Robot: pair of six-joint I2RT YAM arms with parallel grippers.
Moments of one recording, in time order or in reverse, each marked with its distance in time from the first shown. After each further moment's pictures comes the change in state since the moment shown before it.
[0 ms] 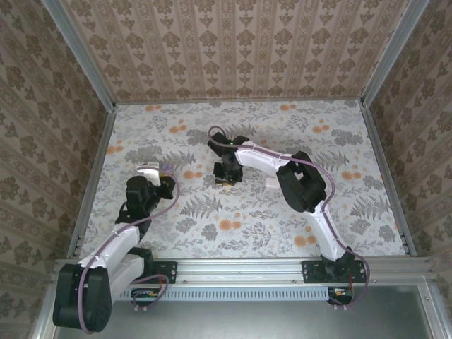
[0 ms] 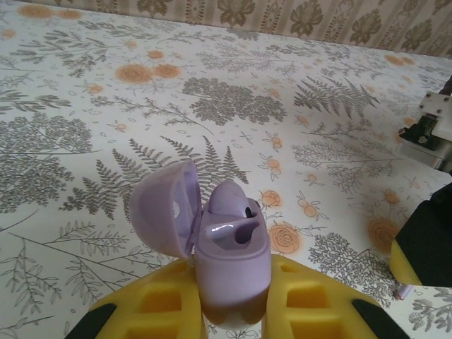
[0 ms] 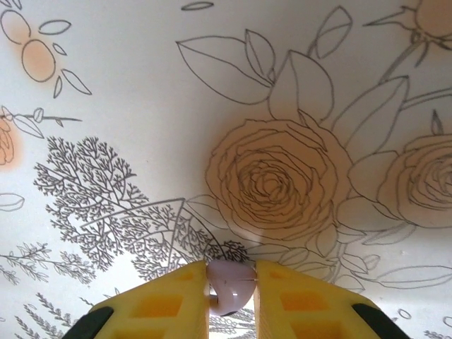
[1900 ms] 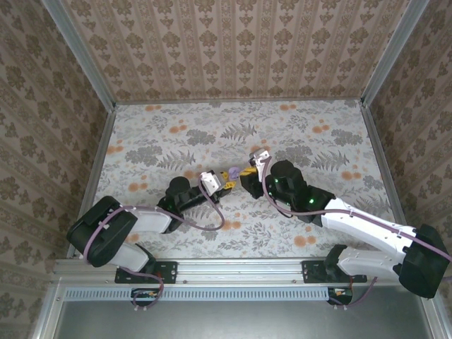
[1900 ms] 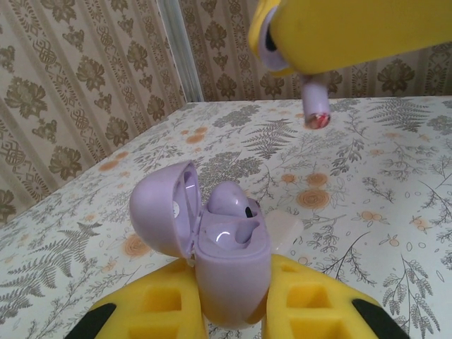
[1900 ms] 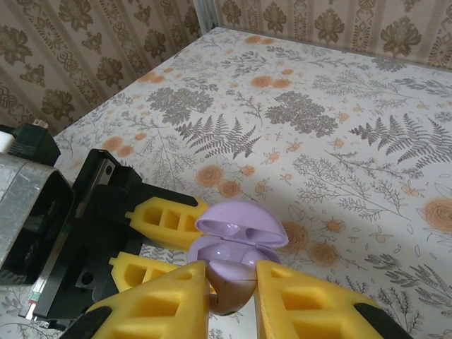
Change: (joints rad) left arm -0.548 0.520 0.101 0.735 0.202 0.420; right arm 0.108 -1.145 -1.031 0.843 0.218 -0.594
